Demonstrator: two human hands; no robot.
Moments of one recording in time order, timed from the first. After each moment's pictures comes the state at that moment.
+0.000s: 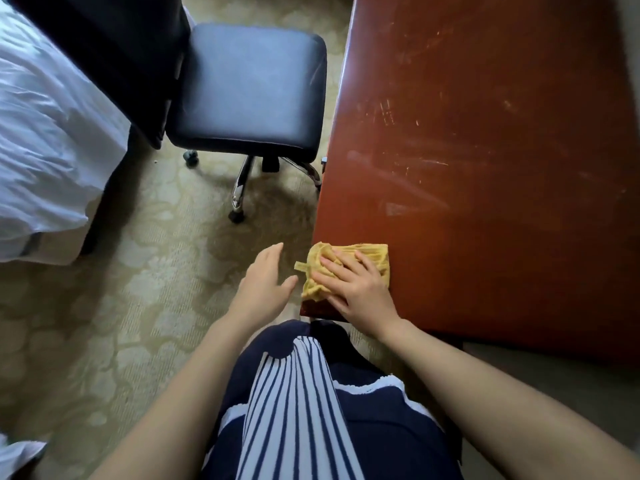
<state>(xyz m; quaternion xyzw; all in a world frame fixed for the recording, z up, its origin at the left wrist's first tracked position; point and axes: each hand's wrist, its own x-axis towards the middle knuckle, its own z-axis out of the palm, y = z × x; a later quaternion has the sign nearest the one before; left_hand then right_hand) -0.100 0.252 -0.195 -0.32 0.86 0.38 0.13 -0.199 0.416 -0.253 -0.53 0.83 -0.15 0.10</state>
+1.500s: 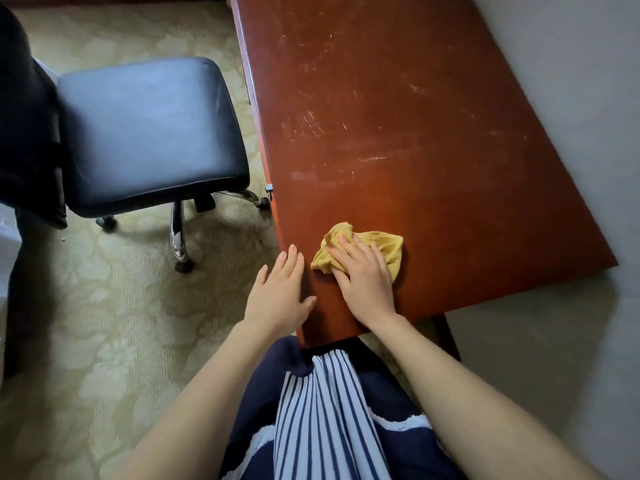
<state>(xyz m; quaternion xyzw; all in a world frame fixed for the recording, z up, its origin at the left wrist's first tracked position) -0.170 0.233 -0.208 -0.02 0.94 0.19 0.27 -0.213 0.392 -0.242 -0.17 0.96 -0.19 0.06</state>
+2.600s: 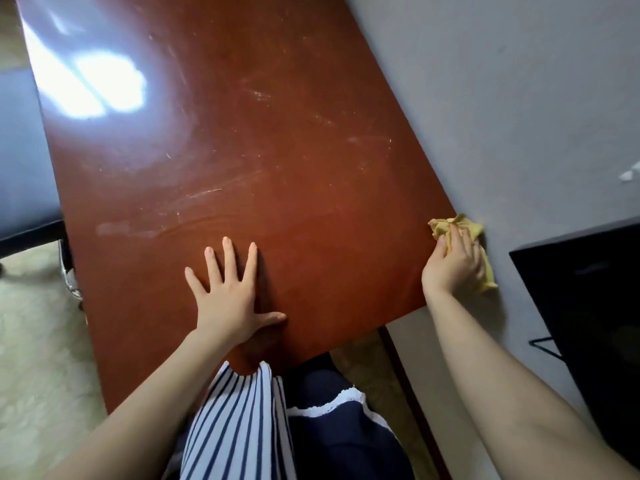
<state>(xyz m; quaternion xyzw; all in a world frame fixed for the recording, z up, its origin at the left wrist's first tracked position) -0.290 0.418 -0.221 -0.02 0.96 0.03 0.28 -0.349 0.731 -0.260 0.32 0.92 -0.17 -0.15</state>
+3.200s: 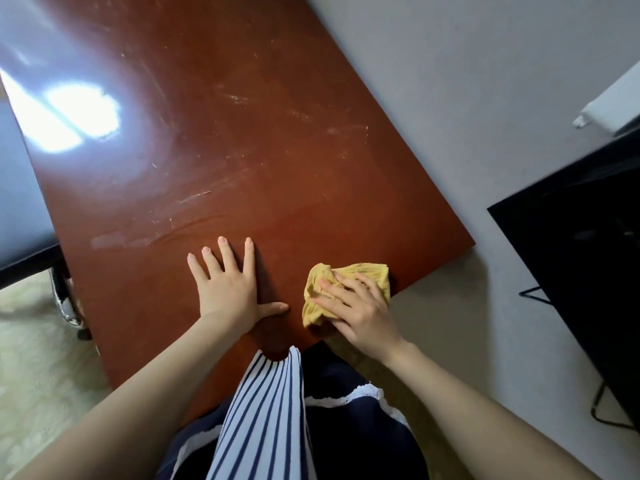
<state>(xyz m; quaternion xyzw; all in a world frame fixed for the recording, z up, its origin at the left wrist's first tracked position) -0.293 0.420 -0.214 0.04 0.96 -0.09 0.25 -0.235 0.644 -0.263 -0.26 0.95 -0.16 -0.06</state>
